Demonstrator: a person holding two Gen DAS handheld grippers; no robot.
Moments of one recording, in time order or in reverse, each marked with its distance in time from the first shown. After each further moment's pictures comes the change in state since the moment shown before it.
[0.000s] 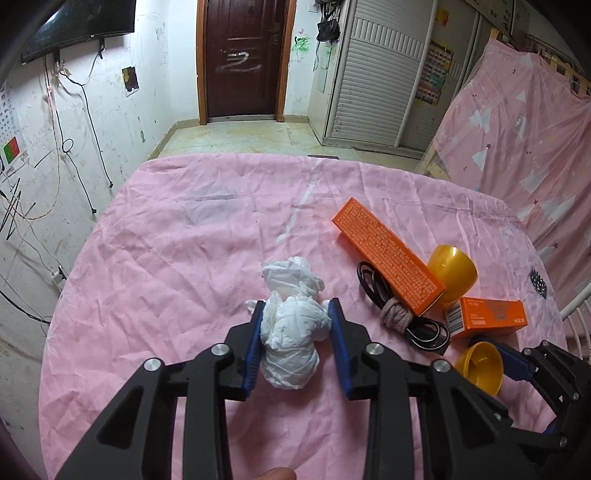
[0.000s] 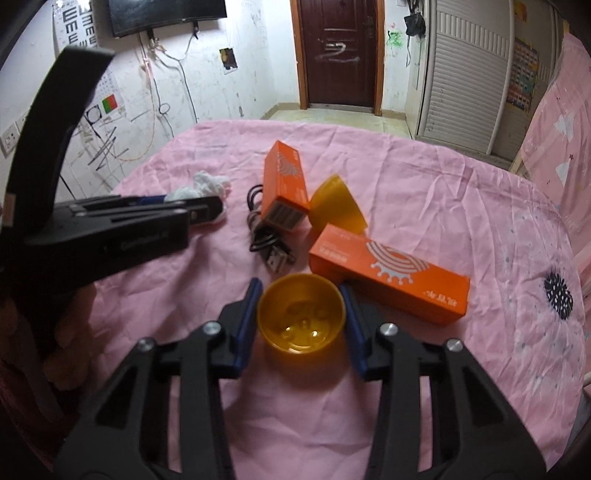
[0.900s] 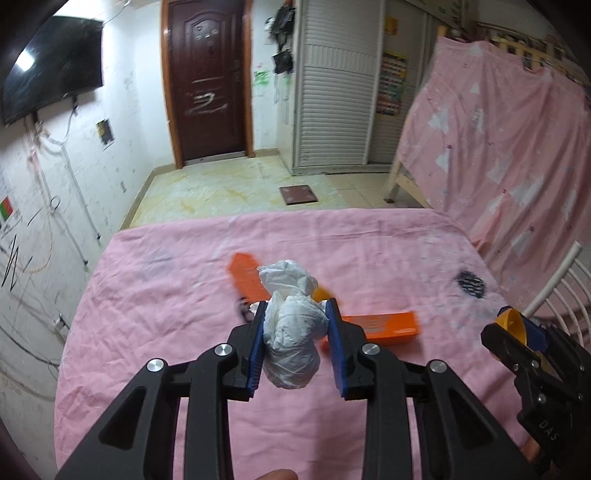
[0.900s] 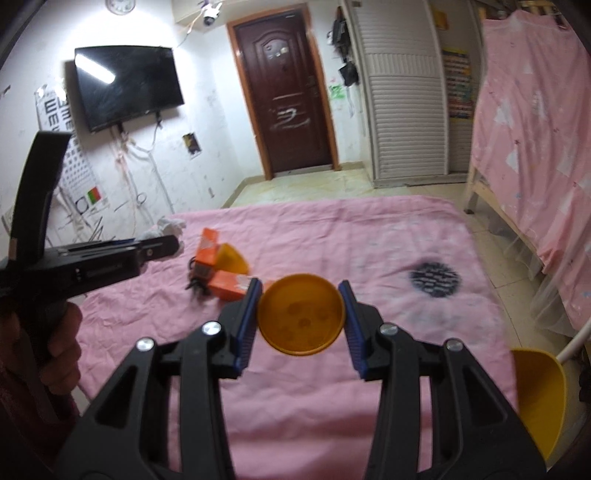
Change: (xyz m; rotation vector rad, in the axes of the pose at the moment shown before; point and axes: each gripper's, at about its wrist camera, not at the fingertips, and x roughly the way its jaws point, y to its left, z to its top) left arm -0.074 -0.101 0.003 0.154 -0.127 -0.034; right arm -0.114 -0.098 -0.043 0.199 -0.289 -0.056
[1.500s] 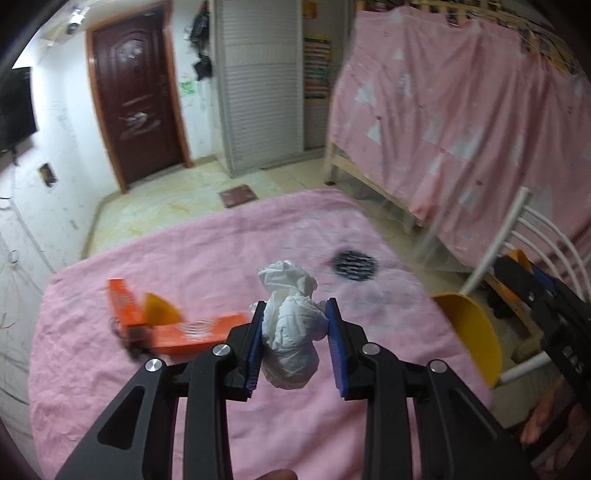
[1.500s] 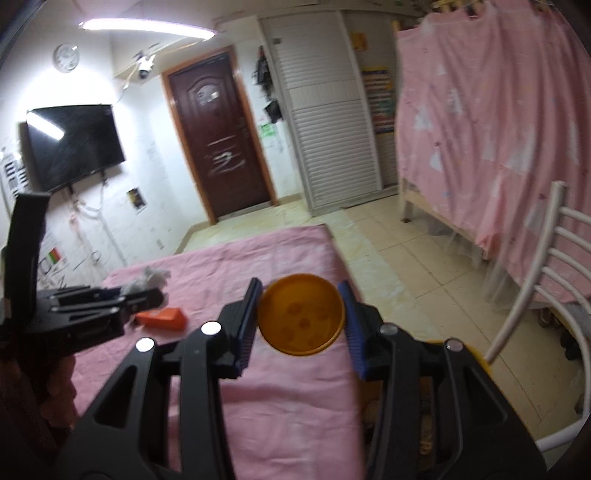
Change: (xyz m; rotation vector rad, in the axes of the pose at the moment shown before) left arm -0.008 -0.142 -0.007 0.196 0.045 -0.169; right arm -0.090 -0.113 -0.011 0.168 -0.151 -0.195
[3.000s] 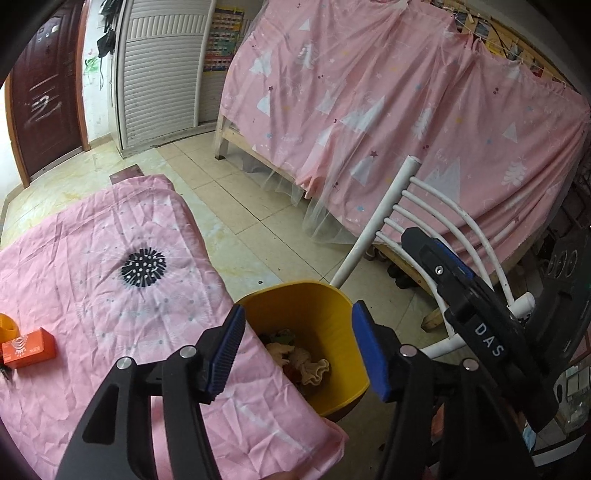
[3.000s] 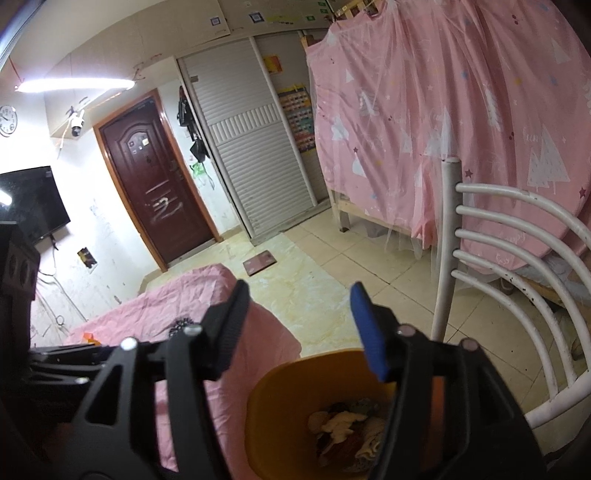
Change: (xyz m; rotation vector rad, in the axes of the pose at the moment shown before) left arm 0.021 -0.127 0.013 0.061 0.102 -0.368; right arm -0.038 -0.105 -0.004 0.198 -0.100 -0.184
